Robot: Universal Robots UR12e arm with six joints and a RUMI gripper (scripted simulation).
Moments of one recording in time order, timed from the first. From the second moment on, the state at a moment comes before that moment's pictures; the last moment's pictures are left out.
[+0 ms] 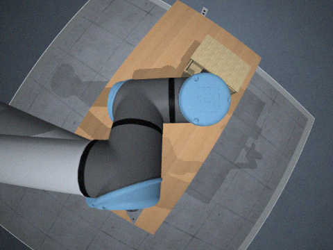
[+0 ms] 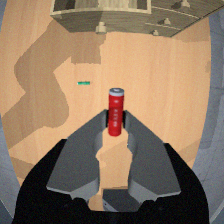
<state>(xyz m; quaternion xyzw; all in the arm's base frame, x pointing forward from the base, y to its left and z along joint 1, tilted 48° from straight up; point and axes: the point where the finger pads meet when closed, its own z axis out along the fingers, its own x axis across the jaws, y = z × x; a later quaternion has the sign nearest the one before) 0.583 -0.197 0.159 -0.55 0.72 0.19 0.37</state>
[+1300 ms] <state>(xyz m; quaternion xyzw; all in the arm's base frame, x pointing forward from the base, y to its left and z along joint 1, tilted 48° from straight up) 0.579 -0.194 0.159 -0.44 0.75 0.01 0.50</state>
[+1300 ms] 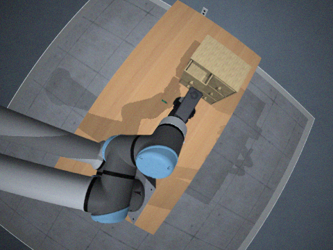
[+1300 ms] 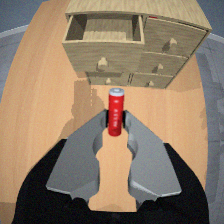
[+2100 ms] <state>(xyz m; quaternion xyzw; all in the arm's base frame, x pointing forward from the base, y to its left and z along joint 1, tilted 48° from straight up) 0.577 -0.194 0.158 -0.39 0.74 -0.06 0.54</state>
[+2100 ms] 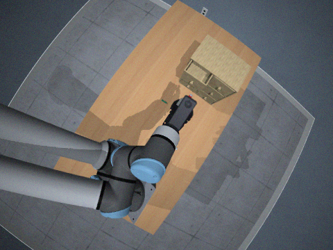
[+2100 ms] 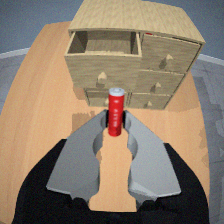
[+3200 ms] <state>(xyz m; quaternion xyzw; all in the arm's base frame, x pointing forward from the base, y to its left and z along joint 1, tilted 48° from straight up) 0.576 -0.193 0.157 -0.35 0.74 -0.12 0.56</state>
